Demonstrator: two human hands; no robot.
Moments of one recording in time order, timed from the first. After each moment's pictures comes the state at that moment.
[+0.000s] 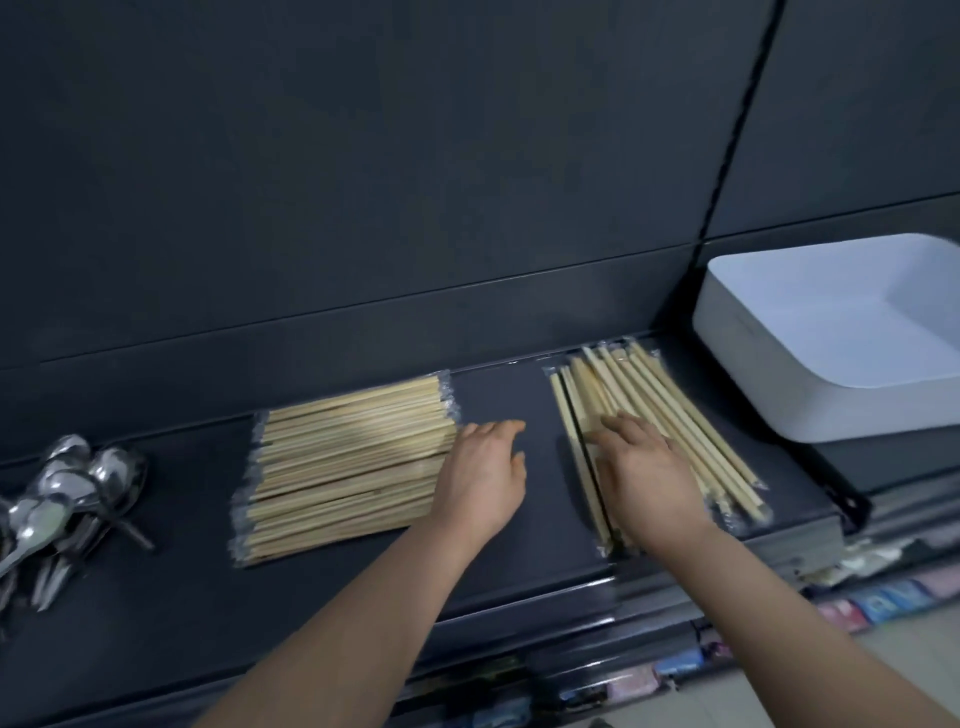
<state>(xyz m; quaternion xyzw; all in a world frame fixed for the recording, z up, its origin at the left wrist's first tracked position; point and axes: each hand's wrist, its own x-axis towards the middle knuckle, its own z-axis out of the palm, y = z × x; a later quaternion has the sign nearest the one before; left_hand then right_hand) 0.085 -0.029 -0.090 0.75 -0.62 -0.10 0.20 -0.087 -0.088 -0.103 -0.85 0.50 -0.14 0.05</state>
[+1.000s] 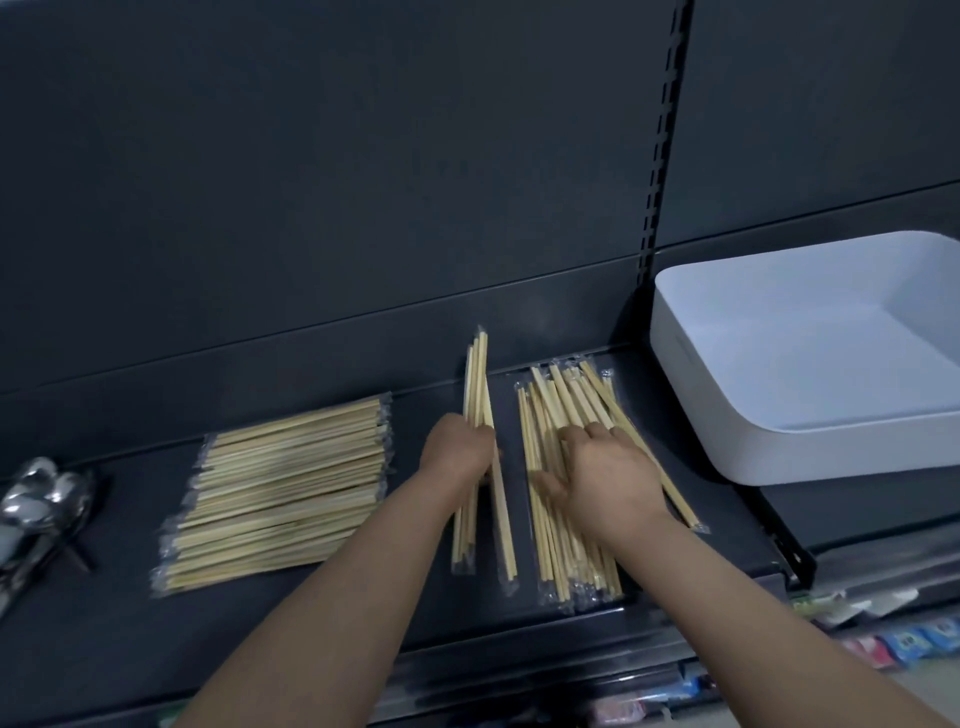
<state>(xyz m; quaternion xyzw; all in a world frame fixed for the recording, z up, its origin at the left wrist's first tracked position) 0.029 -0.126 -0.078 0.83 -0.28 -0.34 0.34 -0.129 -0.148 -0.080 -0.86 0.49 -0.06 0.11</state>
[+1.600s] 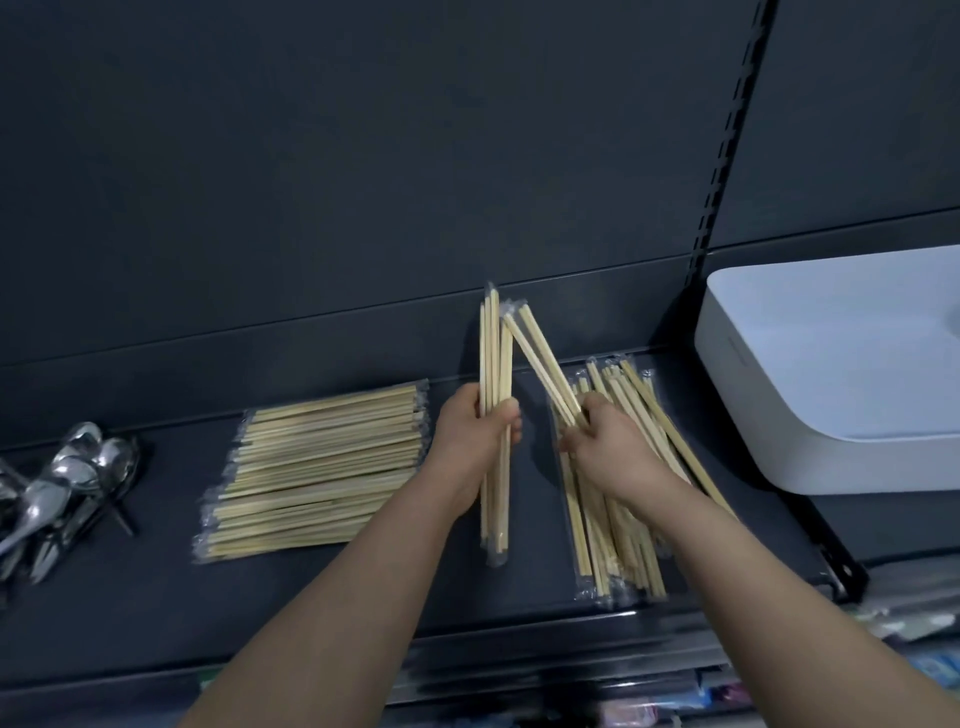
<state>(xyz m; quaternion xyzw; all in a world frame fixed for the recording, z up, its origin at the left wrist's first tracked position) 0.043 -0.099 -0.065 0.69 -0.27 -0.37 0.56 -0.090 -0.156 -0.065 -0.75 0.47 -0.18 0.43</state>
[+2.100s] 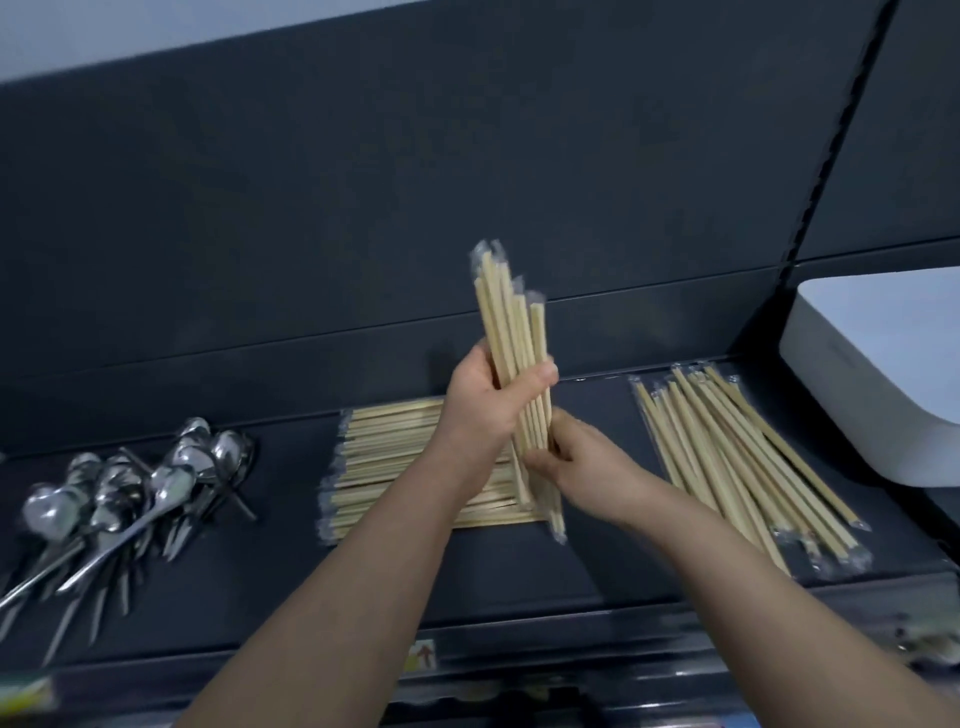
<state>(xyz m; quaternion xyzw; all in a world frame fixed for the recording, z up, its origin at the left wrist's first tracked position) 0.111 -0.008 0.004 0.57 -0.39 -0.34 0.64 0.002 -0.063 -0.036 -0.84 0.32 -0.14 0.42</state>
